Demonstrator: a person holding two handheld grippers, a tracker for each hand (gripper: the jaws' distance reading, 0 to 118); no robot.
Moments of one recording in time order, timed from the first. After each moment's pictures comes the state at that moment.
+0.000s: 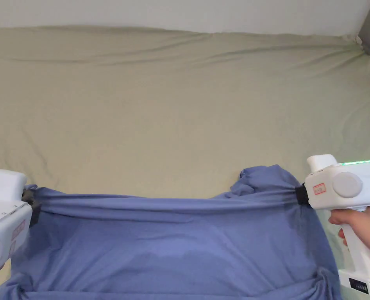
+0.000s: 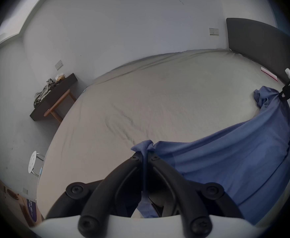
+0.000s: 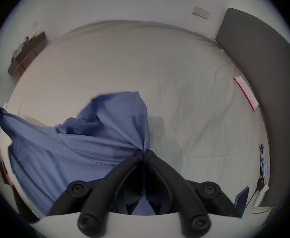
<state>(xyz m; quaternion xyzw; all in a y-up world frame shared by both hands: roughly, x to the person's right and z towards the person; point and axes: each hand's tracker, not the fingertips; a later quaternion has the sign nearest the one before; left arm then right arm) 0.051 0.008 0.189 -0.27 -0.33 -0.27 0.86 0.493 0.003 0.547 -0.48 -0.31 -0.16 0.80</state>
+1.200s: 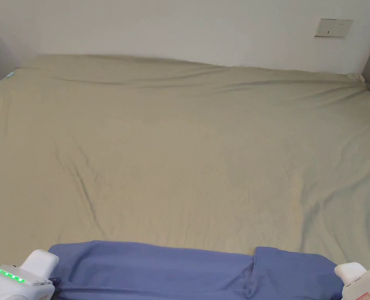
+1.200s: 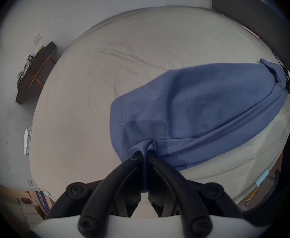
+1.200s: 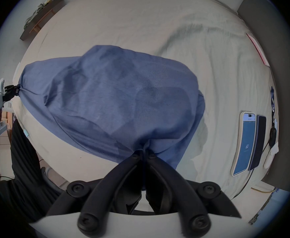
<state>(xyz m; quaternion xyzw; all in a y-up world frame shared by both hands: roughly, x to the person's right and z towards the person) -0.083 -0.073 0.280 -0.44 -0.35 -0.35 0.75 0.343 -0.043 0.696 -0.64 -0.20 -0.18 0.72</state>
